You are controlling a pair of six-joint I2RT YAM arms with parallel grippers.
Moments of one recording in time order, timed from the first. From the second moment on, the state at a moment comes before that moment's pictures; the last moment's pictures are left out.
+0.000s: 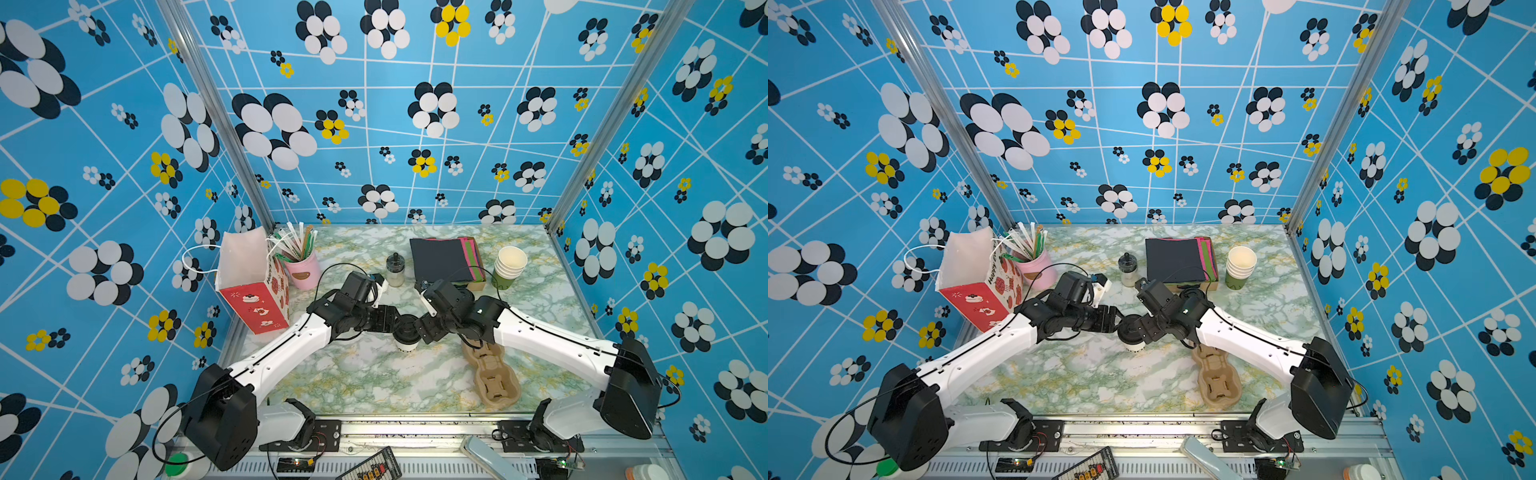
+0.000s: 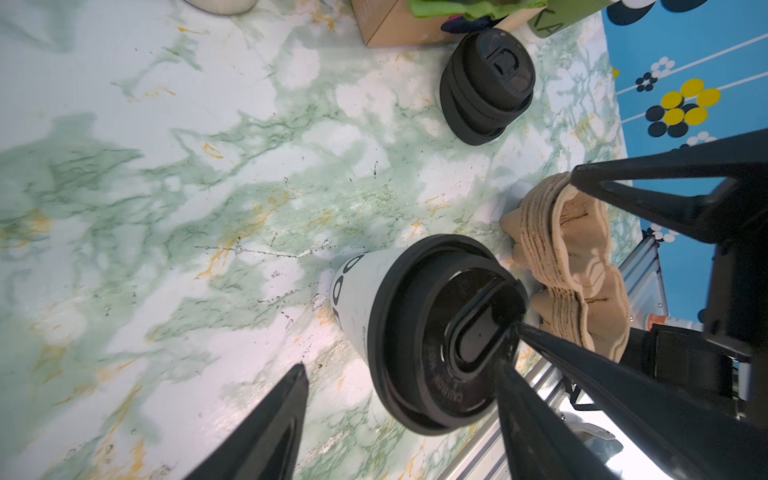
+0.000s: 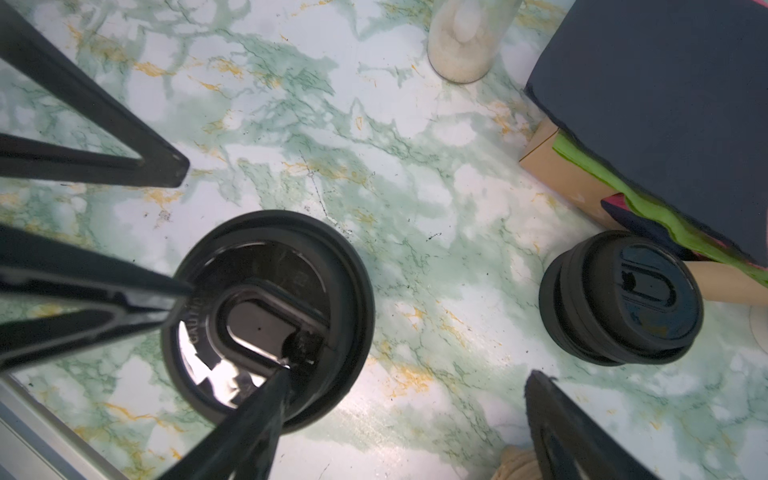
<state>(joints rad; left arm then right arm) -0.54 1.27 0.89 -0.50 0.39 -0.47 0.90 1.47 1.13 -0.65 0.20 0.17</state>
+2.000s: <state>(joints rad) -0.48 1.27 0.74 -0.37 0.50 -0.56 0.79 1.50 1.07 -0.59 -0.11 0.51</state>
